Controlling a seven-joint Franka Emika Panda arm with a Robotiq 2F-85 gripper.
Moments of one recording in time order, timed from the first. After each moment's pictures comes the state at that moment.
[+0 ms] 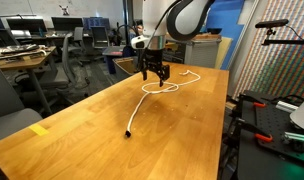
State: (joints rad) arm 0.03 0.45 0.20 -2.11 -0.45 2.60 -1.02
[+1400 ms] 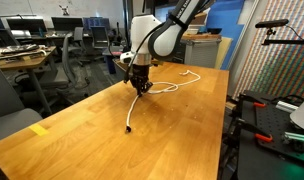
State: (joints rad) arm 0.04 0.72 0.19 -1.86 -0.41 2.66 -1.07
